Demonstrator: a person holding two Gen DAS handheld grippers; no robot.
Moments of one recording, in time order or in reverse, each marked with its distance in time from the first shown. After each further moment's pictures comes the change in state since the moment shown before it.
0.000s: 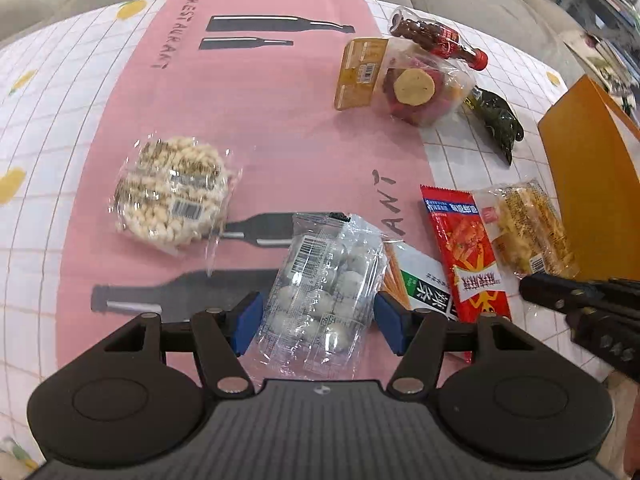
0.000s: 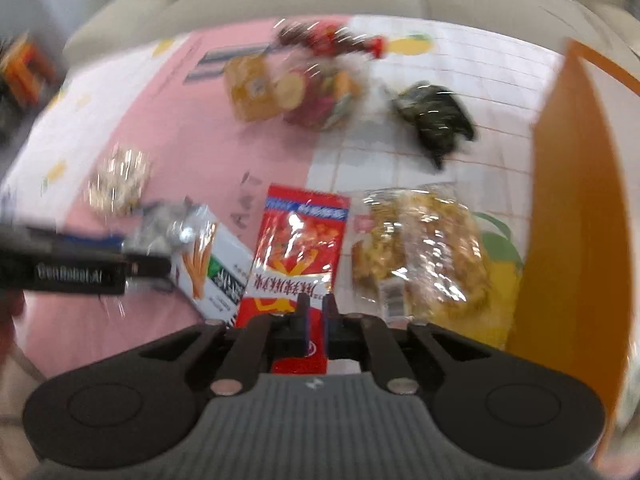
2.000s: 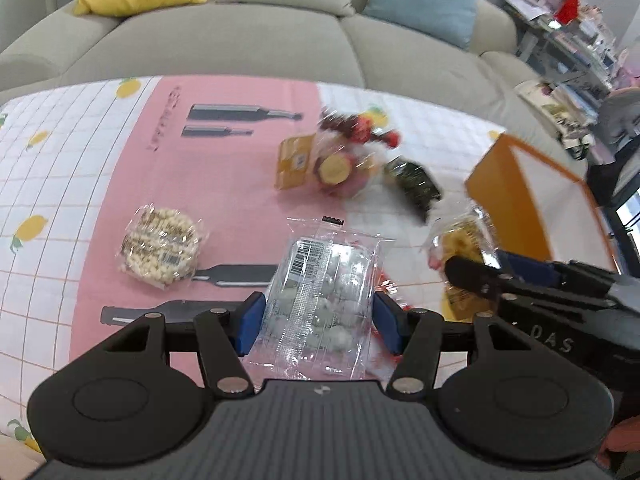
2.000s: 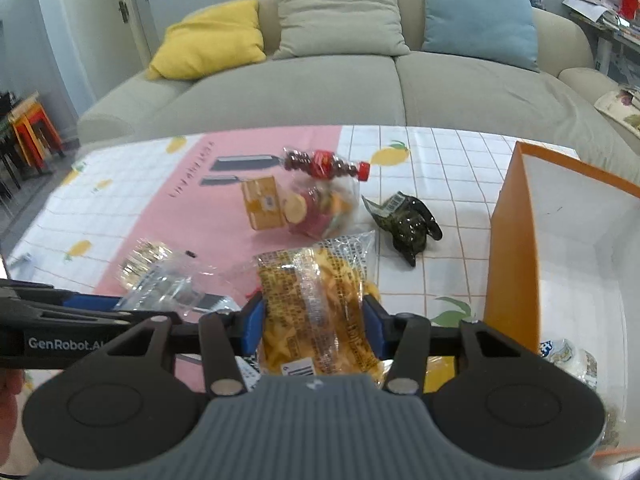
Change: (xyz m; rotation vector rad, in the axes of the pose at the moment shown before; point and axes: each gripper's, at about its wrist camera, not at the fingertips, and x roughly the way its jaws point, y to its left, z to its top) left arm -0.092 -0.050 -0.012 0.014 -0.207 -0.052; right arm -0.074 0.015 0.003 -0.028 -0.265 -0.012
